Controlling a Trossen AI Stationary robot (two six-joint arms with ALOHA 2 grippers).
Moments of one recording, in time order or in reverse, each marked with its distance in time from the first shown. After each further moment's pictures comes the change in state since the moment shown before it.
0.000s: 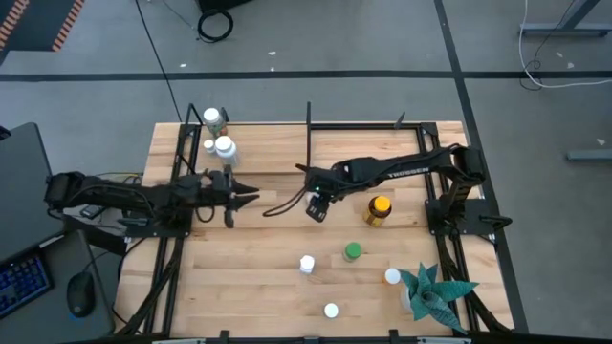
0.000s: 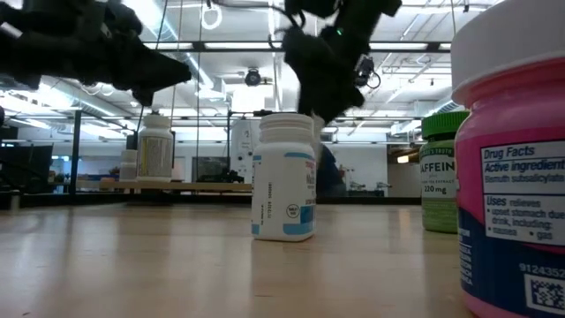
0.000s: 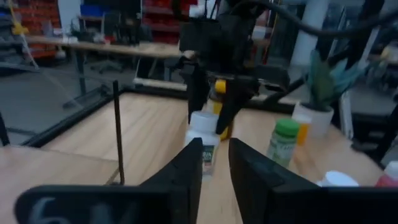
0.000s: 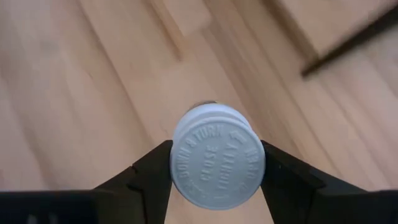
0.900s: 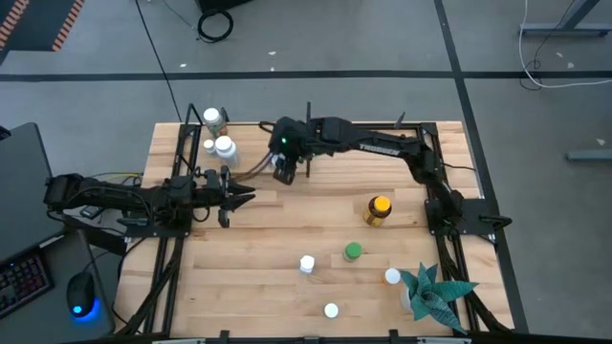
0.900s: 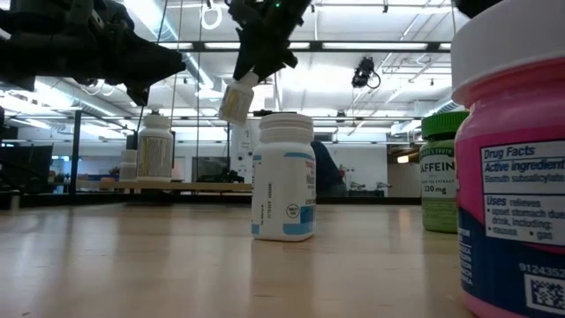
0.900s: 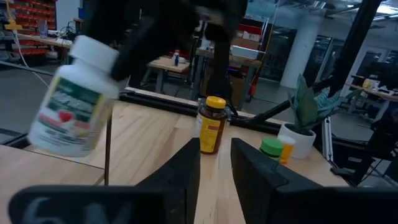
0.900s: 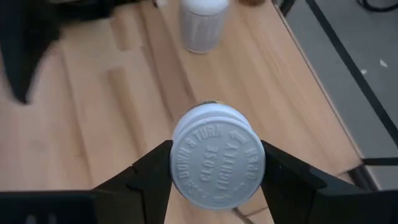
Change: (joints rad) left arm -0.006 -0.055 -0.021 0.023 0.002 -0.092; right arm -0.155 0.400 0.906 -0.358 0.017 -0.367
